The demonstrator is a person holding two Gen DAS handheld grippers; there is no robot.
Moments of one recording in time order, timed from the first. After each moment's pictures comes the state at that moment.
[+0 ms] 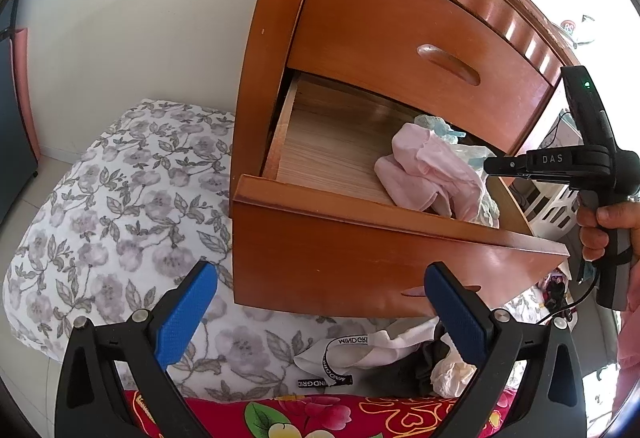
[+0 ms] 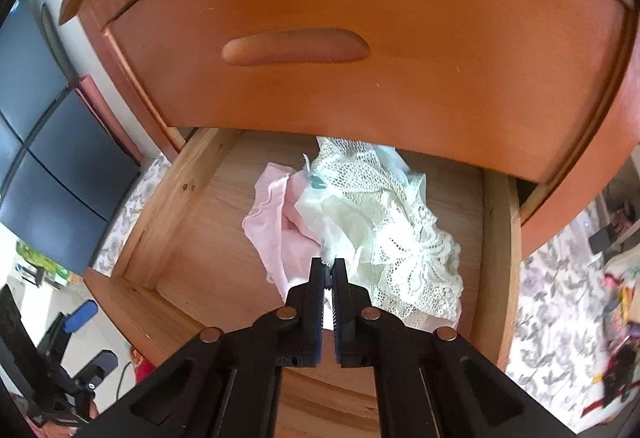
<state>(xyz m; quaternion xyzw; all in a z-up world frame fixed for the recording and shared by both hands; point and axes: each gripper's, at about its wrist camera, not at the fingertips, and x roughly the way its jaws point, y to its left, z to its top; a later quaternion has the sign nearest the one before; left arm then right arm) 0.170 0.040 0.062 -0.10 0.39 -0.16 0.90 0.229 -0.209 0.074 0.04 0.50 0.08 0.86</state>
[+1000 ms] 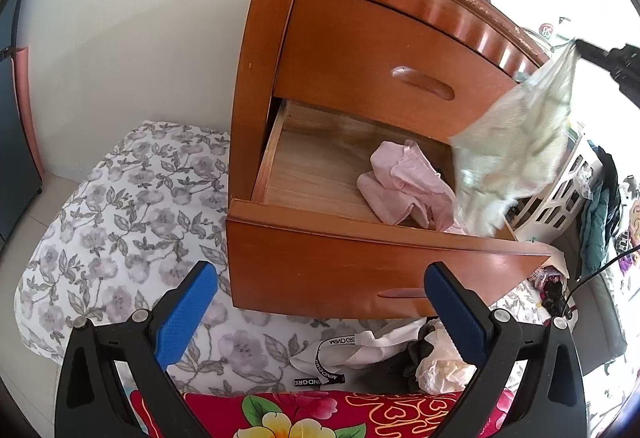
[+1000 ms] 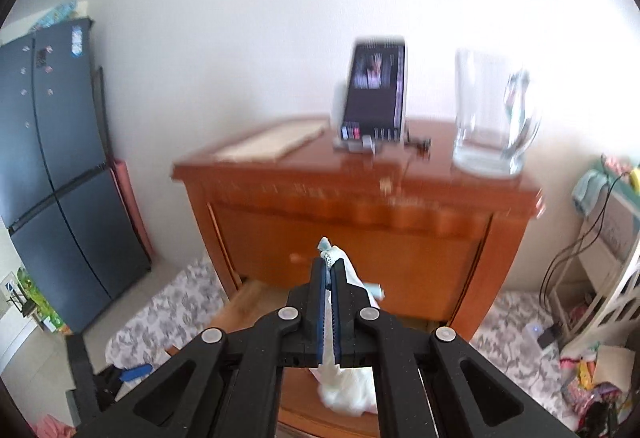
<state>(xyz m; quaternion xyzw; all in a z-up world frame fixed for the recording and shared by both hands) 0.146 0.032 0.092 -0.09 0.36 -0.16 0.91 0.118 -0.219 0.264 0.02 0.24 0.07 0.97</state>
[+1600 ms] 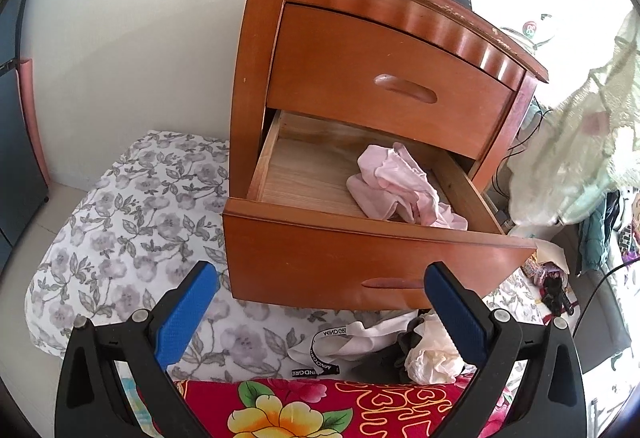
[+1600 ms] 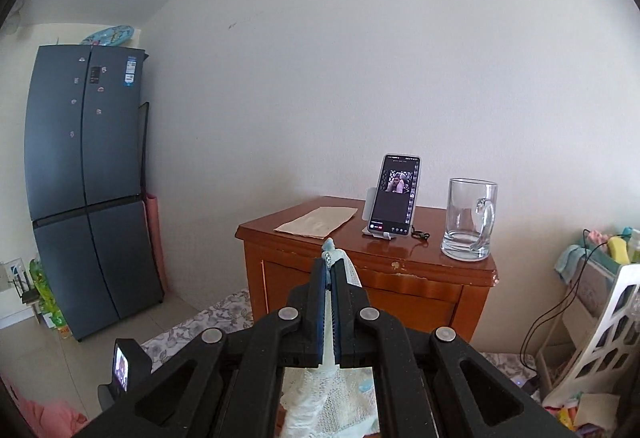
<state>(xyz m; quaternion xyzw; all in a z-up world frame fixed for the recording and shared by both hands) 0.119 0.025 0.110 -0.07 0.35 -0.15 0.92 -0.006 -0.204 0.330 -0.02 0.12 0.11 0.99</state>
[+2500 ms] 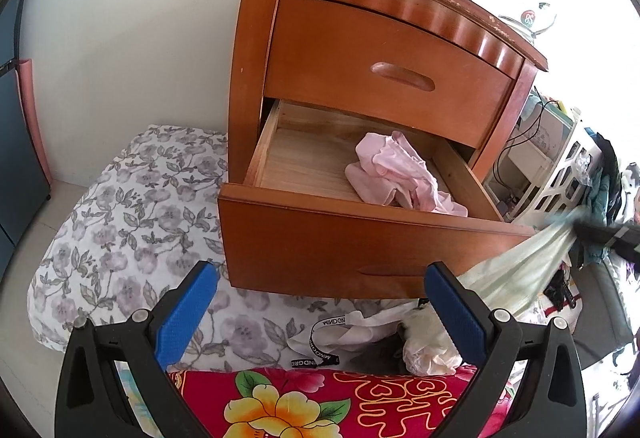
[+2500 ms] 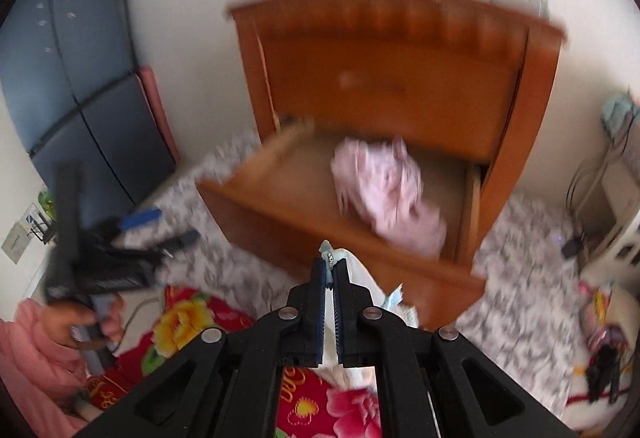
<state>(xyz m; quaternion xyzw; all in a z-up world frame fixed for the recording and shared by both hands) 0.115 0.021 0.105 -0.07 0.37 -0.15 0.92 0.037 -0.191 0.134 0.00 0.43 0.12 0.90</state>
